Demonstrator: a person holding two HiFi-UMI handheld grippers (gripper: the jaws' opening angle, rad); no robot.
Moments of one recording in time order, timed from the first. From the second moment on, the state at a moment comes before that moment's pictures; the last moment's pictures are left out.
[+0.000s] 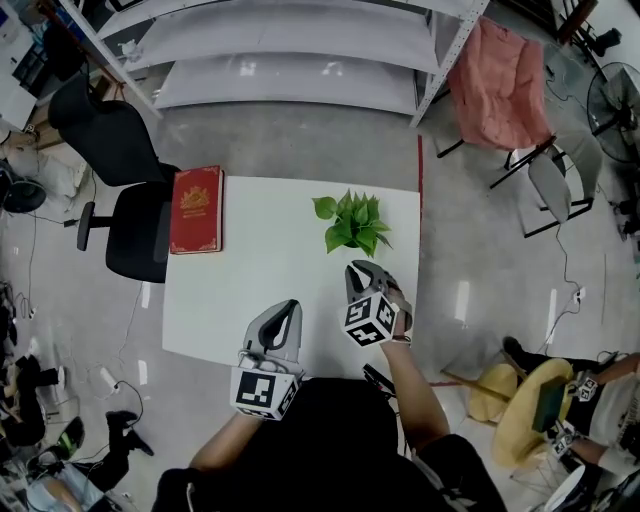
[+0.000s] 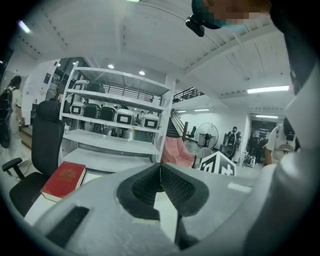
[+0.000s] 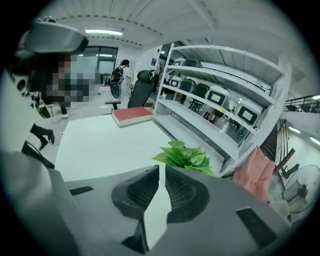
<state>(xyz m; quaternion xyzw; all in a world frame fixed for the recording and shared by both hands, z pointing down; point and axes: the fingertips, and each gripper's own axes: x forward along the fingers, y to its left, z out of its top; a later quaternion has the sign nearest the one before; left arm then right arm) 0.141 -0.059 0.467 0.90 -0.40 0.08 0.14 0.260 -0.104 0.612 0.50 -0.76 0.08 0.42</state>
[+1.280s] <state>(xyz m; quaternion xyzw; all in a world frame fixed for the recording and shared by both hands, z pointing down) 0.135 -0.123 0.507 0.90 -0.37 0.11 0.18 0.285 -0.153 0.716 0.39 -0.68 0.05 0.61</state>
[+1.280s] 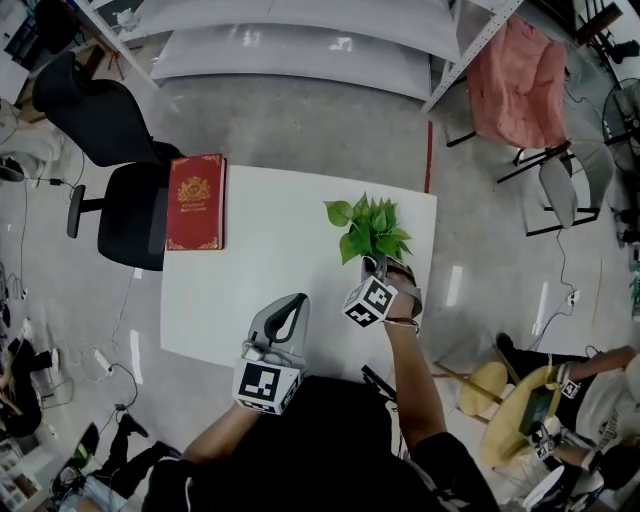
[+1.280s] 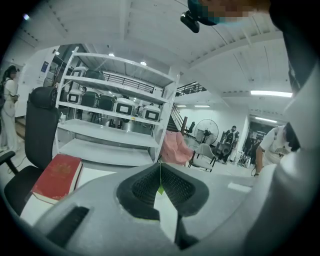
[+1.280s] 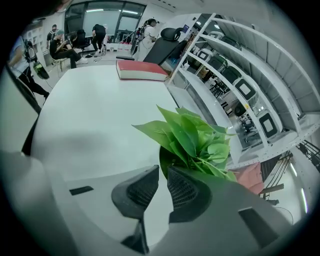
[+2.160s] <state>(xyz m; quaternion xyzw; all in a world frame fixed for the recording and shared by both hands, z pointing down) 0.085 -0.135 0.495 0.89 -0.41 0.09 0.18 0.276 -0.165 0.723 0.36 -0.68 0.02 0.64</state>
